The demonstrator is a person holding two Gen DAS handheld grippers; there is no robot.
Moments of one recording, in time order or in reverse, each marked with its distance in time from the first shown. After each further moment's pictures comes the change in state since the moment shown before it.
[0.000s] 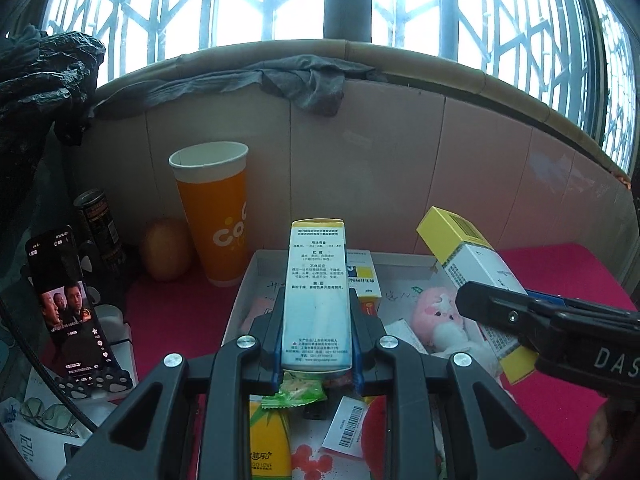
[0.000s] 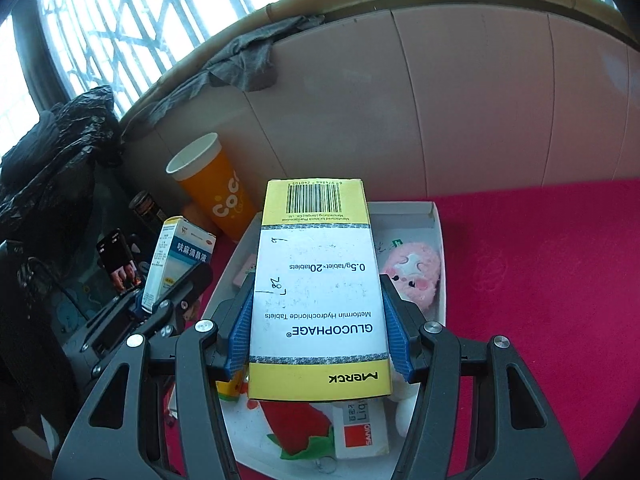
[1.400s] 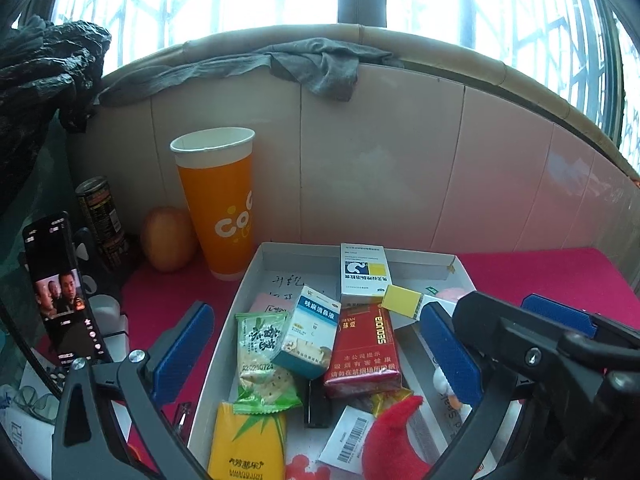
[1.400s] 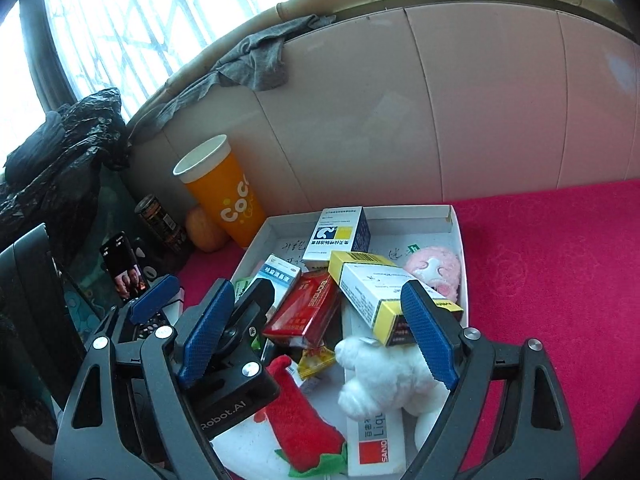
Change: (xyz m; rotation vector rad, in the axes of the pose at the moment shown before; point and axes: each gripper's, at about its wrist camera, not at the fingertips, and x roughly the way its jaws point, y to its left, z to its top) left arm 0.017 -0.002 -0.002 -0.027 0.013 0.061; right arm 0.009 0.004 -0.004 -0.008 -0.045 0.040
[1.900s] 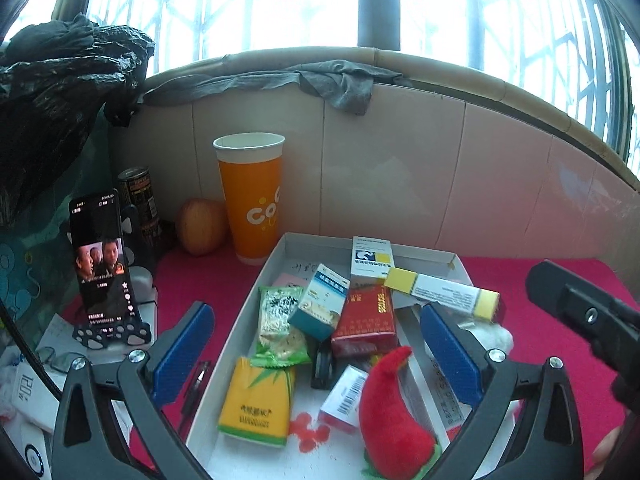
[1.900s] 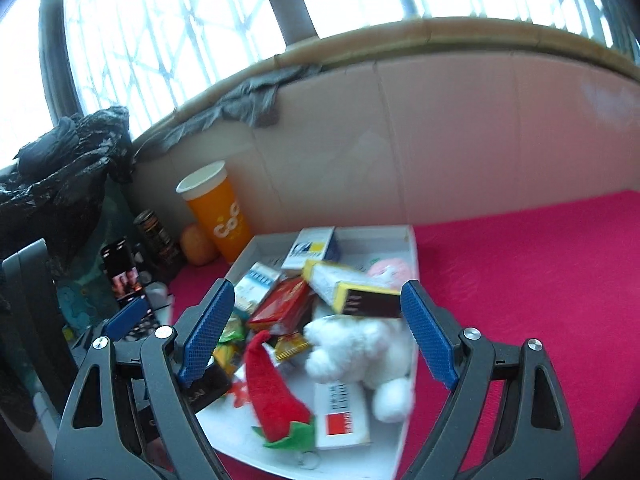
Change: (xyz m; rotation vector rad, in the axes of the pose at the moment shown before) left arm -0.041 0.002 -0.024 -0.055 -0.047 0.057; right arm -0.059 -0.002 -0.028 -0.048 -0.169 -0.084
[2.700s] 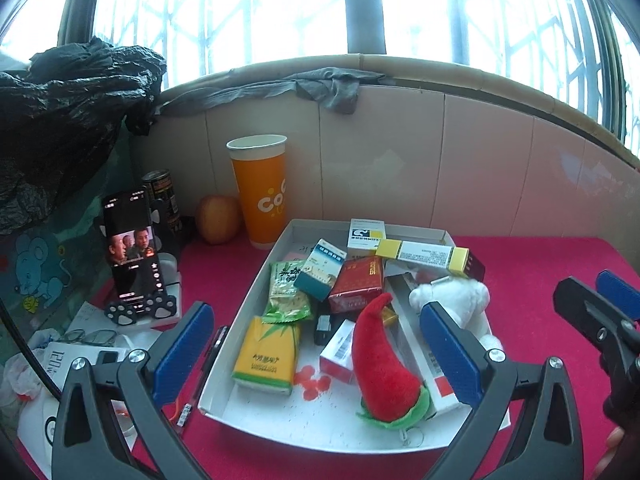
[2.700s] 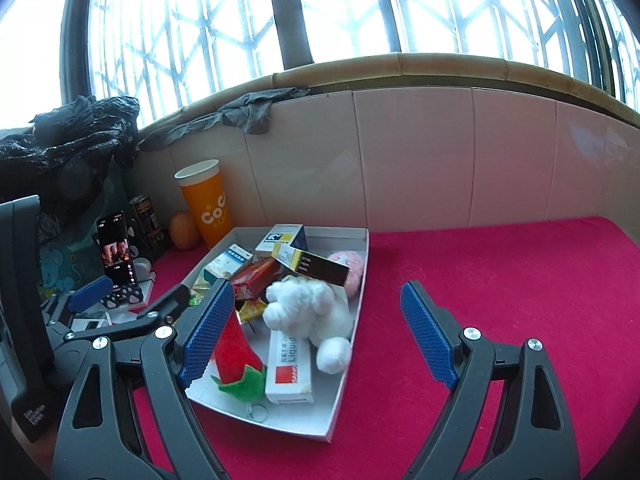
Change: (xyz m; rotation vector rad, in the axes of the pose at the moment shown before) left arm -0.049 -0.015 -0.027 0.056 -0.010 0.066; right arm -0.056 -0.019 -0.033 -0.106 -0.067 -0.069
